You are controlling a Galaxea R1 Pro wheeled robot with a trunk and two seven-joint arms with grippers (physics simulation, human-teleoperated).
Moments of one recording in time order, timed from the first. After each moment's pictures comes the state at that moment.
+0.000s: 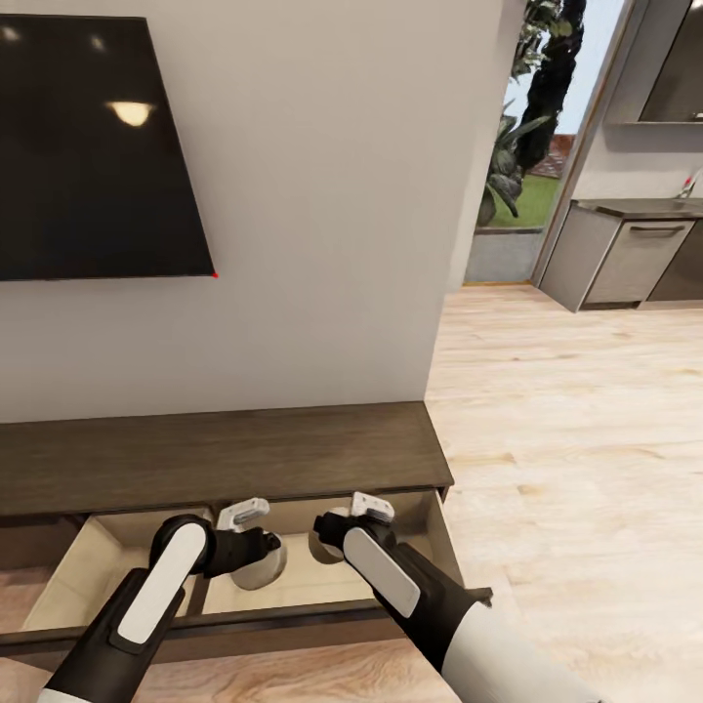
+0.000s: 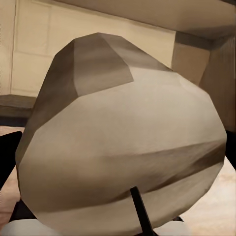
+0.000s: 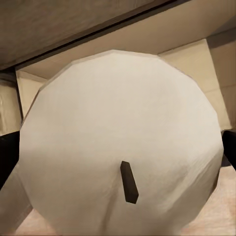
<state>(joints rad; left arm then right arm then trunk) -0.41 0.11 -0.20 -1.37 1.05 0.99 0.68 -0.68 0.17 0.79 -0.92 -1.16 0.34 -0.76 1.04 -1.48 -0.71</state>
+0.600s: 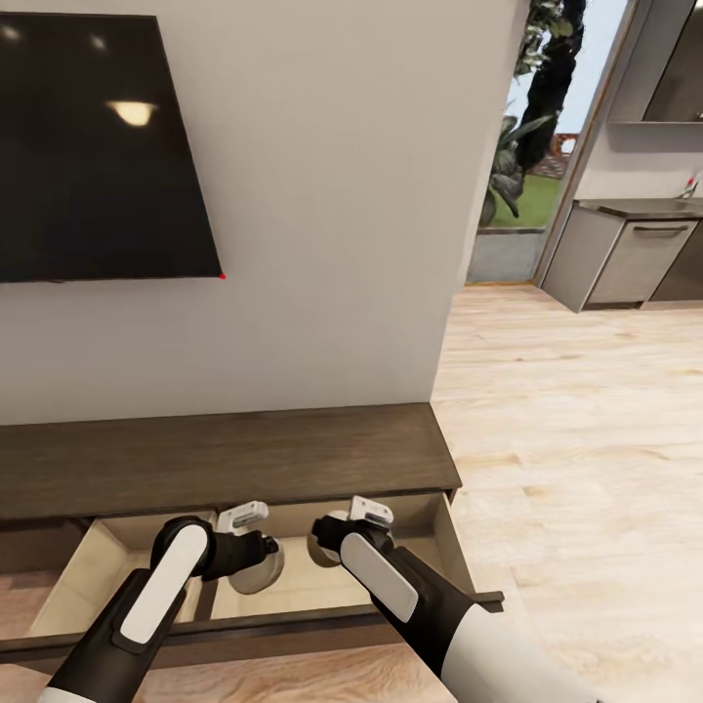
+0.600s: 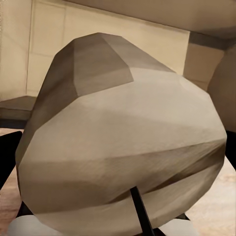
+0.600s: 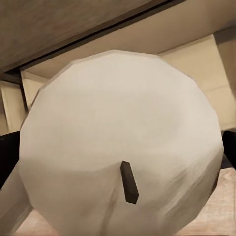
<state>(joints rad) -0.42 0.11 -0.21 -1.35 1.04 0.99 0.69 -0.68 0.17 0.82 -0.91 -1.20 0.30 -0.78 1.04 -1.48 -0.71</state>
